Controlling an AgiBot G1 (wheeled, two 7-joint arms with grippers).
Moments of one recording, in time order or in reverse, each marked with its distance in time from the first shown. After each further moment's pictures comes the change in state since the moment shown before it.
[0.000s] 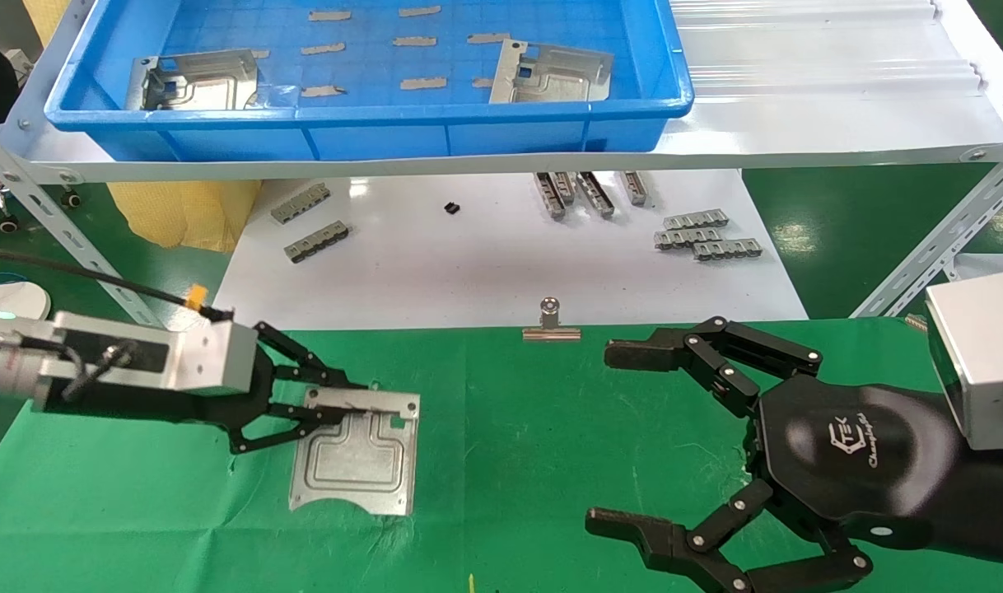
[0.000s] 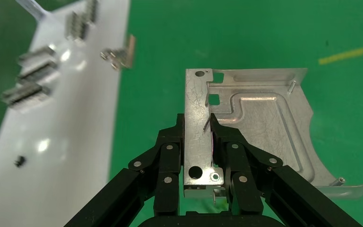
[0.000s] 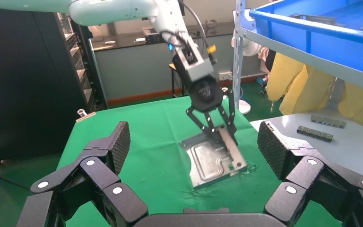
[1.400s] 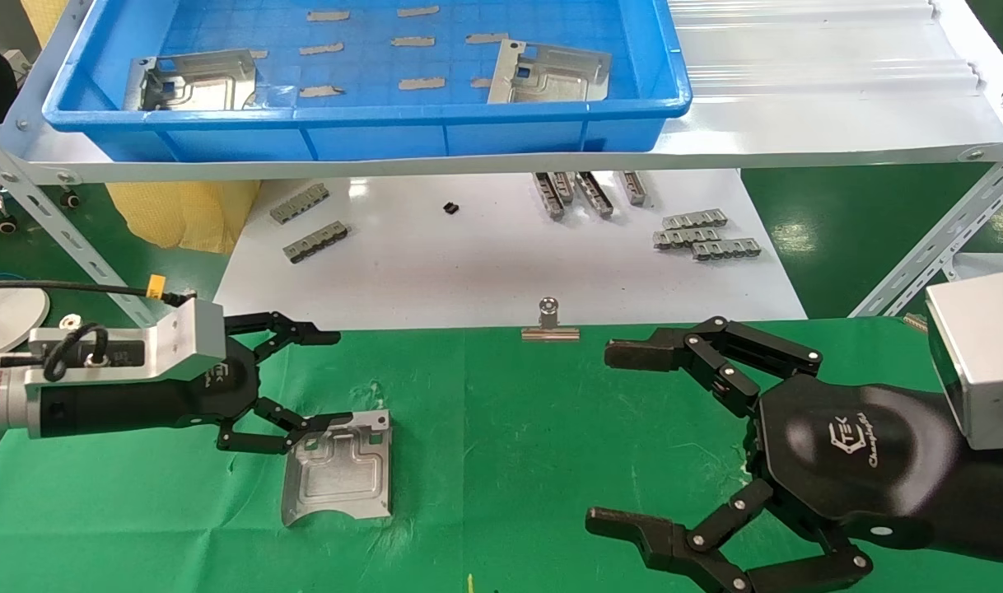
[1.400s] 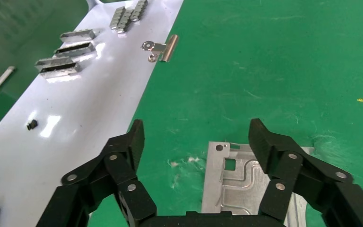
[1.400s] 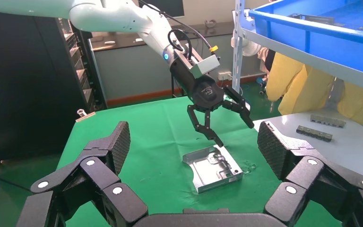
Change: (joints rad) left arm 0.060 0.015 -0.055 0.287 -0.104 0.038 0.069; right arm 0.000 0.000 0.000 0.000 0.000 0.000 0.000
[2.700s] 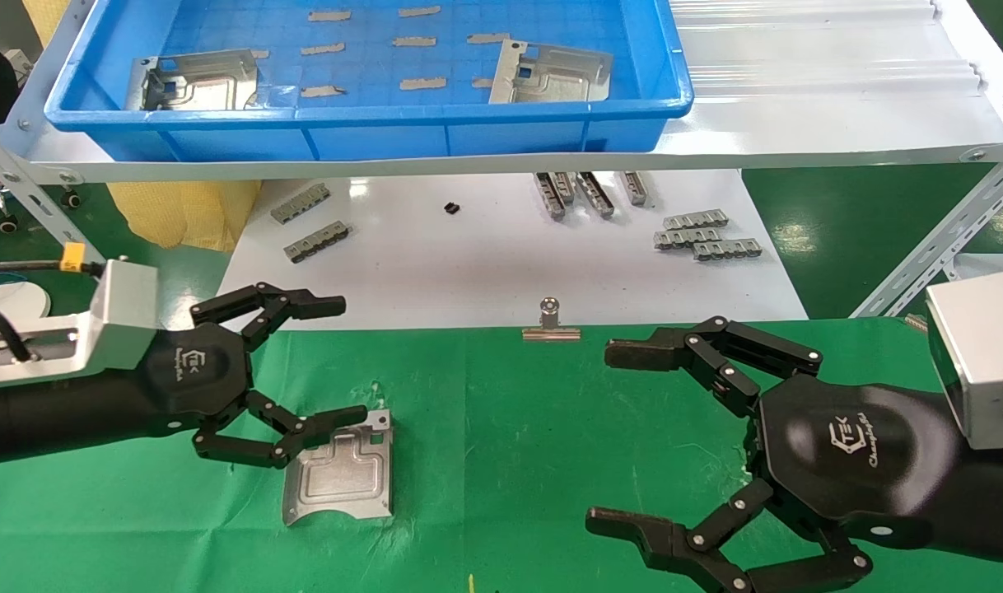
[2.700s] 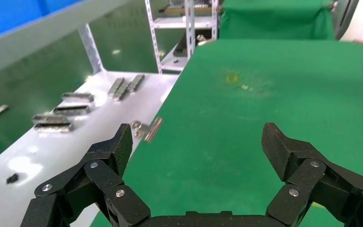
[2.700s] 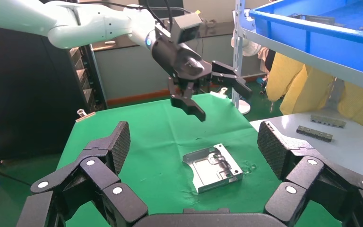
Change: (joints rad) left arm 0.331 -0.191 -0.237 -0.695 -0.232 -0.059 -0.464; right arm 0.000 0.000 0.000 0.000 0.000 0.000 0.000
